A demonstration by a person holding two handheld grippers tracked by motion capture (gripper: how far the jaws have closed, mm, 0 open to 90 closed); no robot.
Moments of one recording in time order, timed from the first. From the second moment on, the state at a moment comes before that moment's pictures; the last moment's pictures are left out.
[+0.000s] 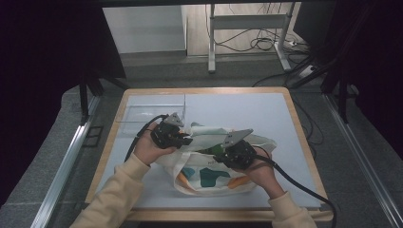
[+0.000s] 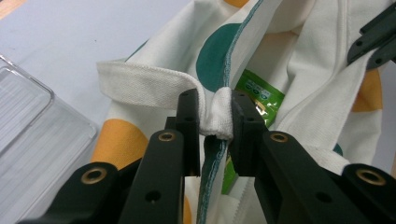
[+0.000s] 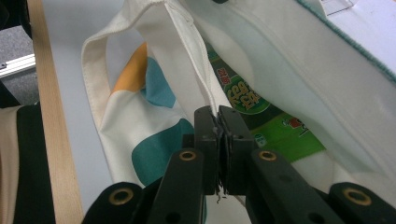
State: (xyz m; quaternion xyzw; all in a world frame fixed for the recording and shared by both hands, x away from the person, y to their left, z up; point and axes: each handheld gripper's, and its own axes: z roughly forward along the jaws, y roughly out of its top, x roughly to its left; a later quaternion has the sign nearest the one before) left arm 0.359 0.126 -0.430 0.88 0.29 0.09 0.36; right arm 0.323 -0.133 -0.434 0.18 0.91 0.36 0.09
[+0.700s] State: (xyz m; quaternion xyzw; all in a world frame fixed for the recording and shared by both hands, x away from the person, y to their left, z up) left arm 0.390 0.131 -0.430 0.88 0.32 0.08 0.35; right arm 0.315 -0.131 -0.440 0.17 0.92 0.35 0.09
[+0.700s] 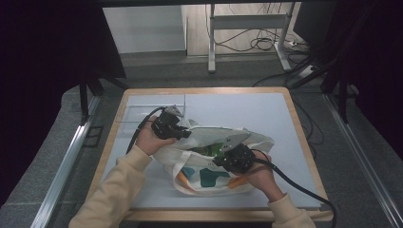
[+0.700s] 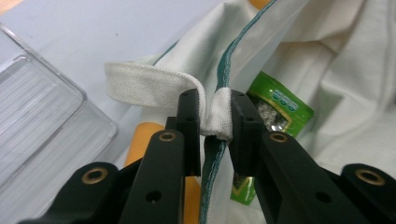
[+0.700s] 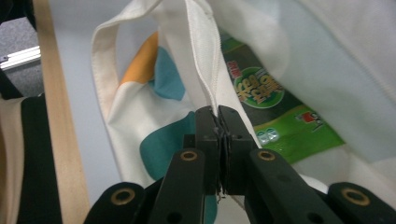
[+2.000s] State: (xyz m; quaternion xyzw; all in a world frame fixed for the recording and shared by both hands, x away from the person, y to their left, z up) left arm 0.431 0.138 -0.439 0.84 0.40 0.11 0.35; right arm 0.280 -0.132 -0.491 0.13 0.94 0.30 0.00
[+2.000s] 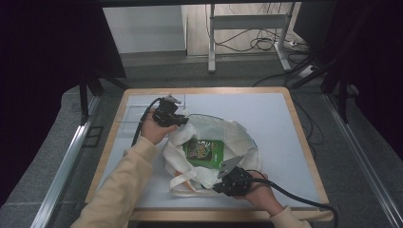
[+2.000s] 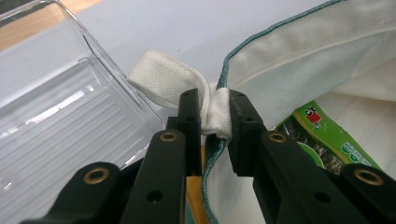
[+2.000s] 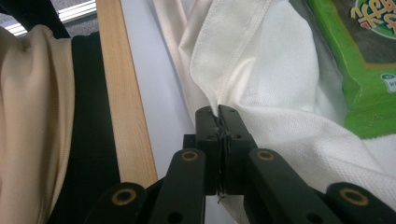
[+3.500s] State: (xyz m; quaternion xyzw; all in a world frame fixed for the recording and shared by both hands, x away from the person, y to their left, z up) left arm 0.362 0.125 -0.425 0.89 0.29 0.08 0.34; right arm 0.286 -0.146 -0.449 0.18 0.90 0.39 0.08
